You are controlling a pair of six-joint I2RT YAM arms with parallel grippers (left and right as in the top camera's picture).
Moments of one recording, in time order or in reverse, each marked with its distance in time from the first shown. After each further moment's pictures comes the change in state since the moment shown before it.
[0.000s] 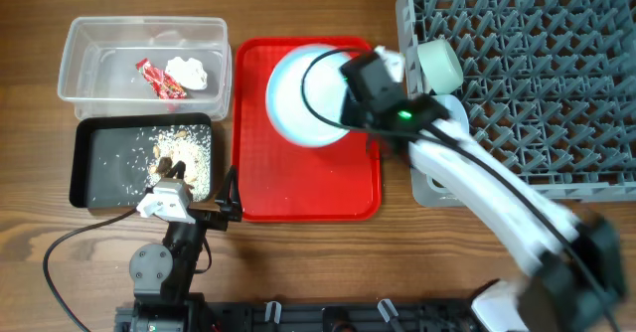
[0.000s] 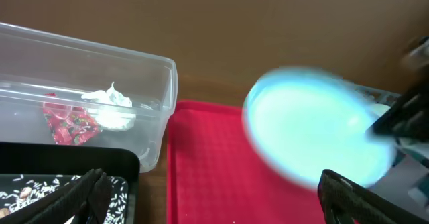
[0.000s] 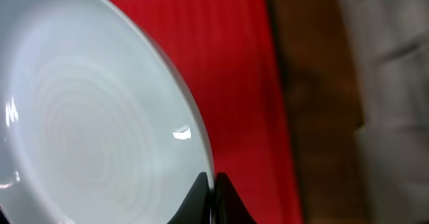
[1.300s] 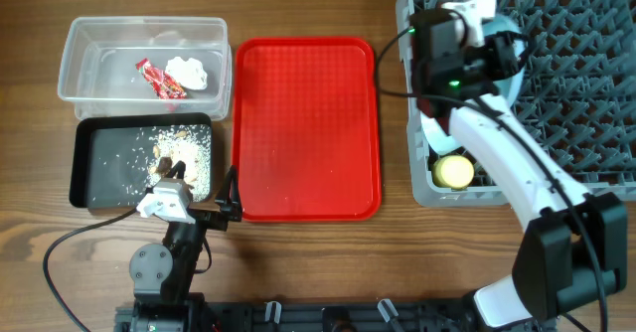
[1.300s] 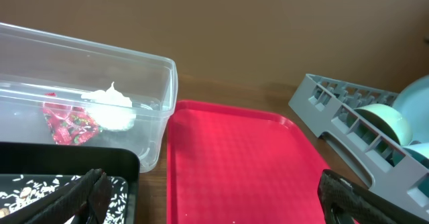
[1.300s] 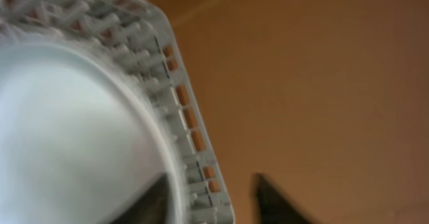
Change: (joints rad) left arm 0.000 0.000 0.000 0.000 0.000 0.000; right arm -0.251 0.084 0.000 0.311 1.080 -1.058
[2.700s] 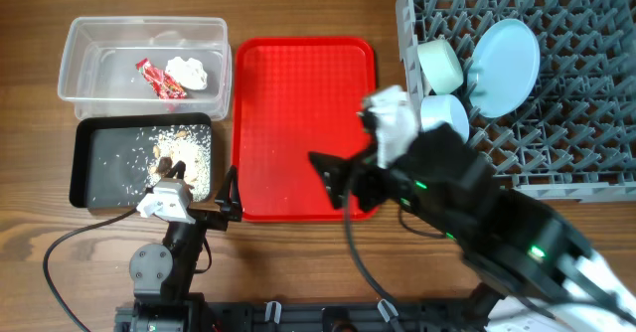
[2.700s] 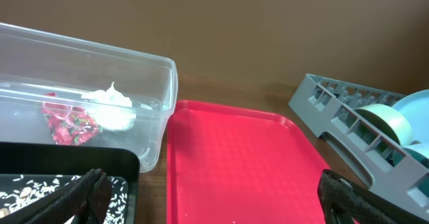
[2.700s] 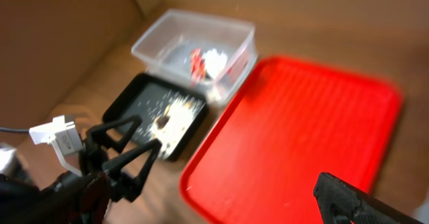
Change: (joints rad) left arm 0.000 0.000 0.000 0.000 0.000 0.000; right arm 0.528 -0.660 0.003 -0.391 -1.255 0.729
